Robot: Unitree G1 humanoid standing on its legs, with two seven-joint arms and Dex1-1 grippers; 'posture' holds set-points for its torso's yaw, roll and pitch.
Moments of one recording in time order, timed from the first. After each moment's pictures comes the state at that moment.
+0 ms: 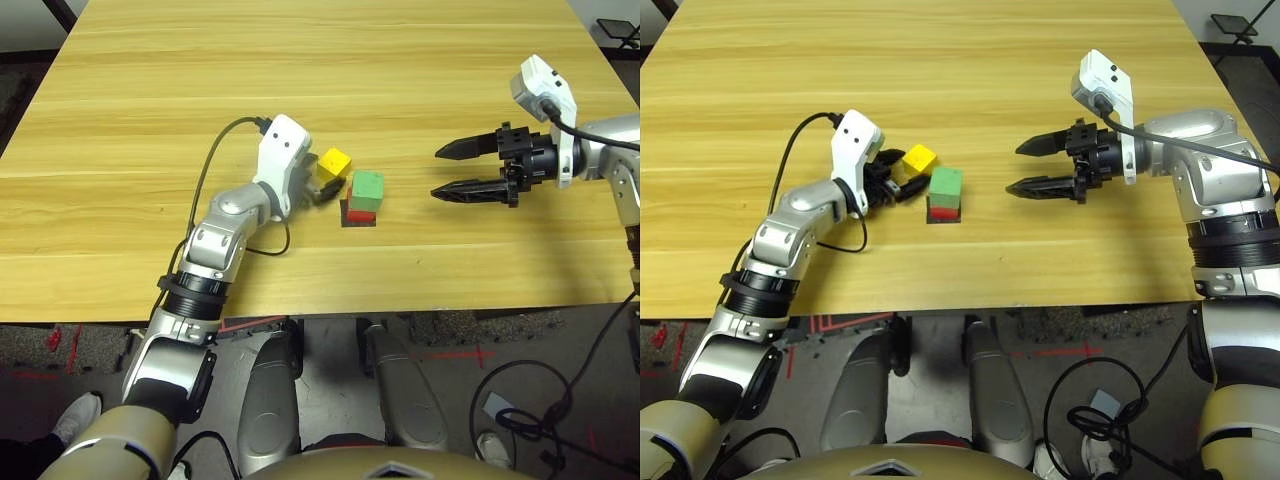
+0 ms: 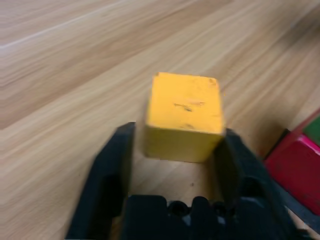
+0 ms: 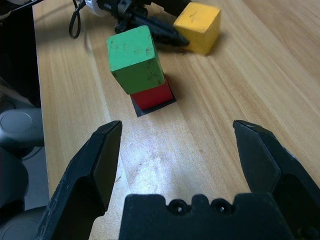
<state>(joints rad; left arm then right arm) -0.64 0.29 -0.11 0.10 -0.16 0.49 -0.56 -0.85 -0.85 0.10 0.21 0.35 0.62 1.41</state>
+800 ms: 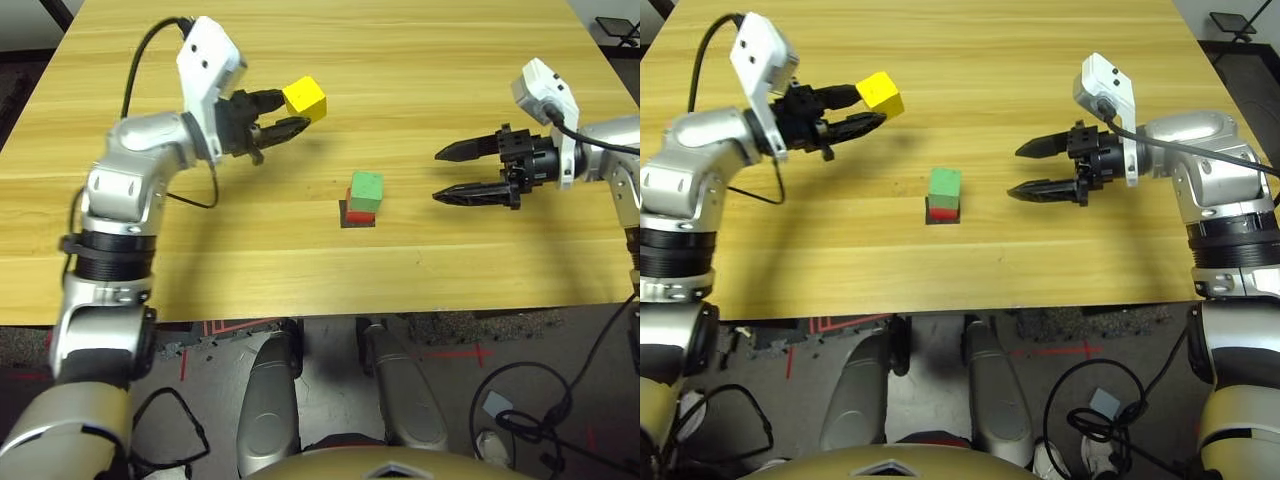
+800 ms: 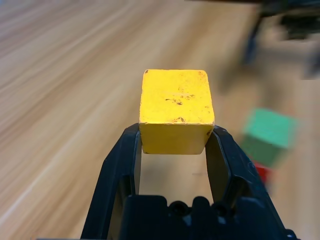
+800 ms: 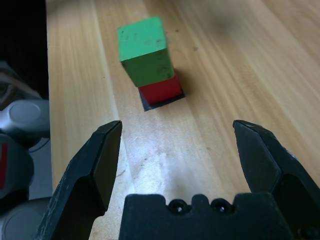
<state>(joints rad) -0.84 0.65 -0.03 0.00 -0.41 0.51 -1.11 -0.83 -0.84 0.10 0.24 0.34 0.53 1.48</state>
